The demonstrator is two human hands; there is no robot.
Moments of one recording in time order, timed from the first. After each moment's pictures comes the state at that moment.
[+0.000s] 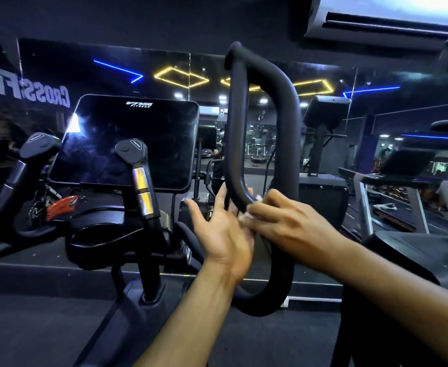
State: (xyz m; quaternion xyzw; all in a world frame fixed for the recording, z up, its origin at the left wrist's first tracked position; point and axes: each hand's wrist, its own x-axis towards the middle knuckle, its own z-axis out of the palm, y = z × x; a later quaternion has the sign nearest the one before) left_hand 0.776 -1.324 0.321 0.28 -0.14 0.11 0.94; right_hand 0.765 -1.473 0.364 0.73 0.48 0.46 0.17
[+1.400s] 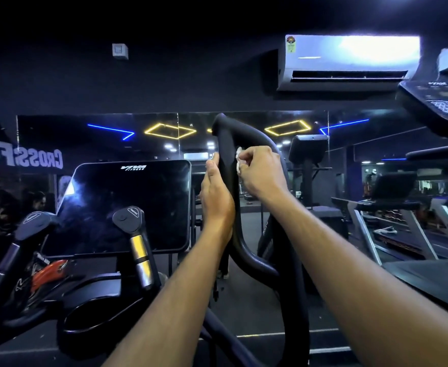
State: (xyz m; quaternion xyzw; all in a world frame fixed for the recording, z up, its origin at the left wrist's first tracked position) left_hand 0.844 -1.300 0.463 0.56 -0.19 0.37 0.72; right_hand 0.812 -1.391 0.515 0.78 0.15 0.45 -0.41
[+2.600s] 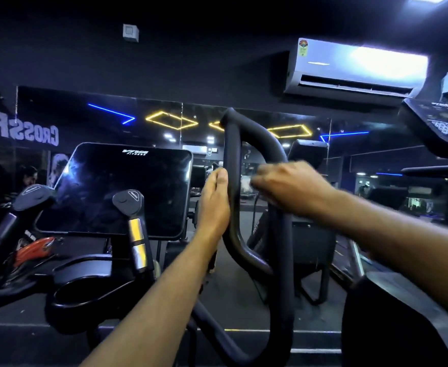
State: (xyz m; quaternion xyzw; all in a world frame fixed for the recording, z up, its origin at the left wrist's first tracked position) left_hand 0.819 -1.292 0.437 0.64 -0.16 0.31 0.68; right_hand 0.765 -1.445 0.514 0.81 0.29 0.44 0.27
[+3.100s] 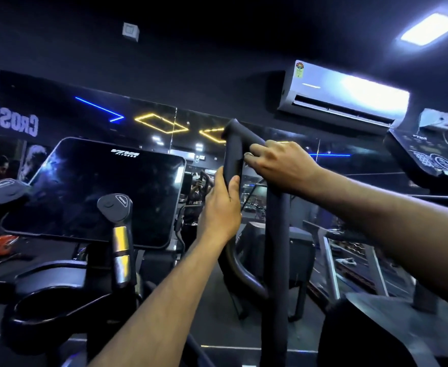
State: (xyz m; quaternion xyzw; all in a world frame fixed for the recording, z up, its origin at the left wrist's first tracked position) left_hand 0.840 -1.300 0.453 0.71 -0.17 0.38 0.57; right_hand 0.826 -1.442 0.575 0.69 0.29 0.53 0.40
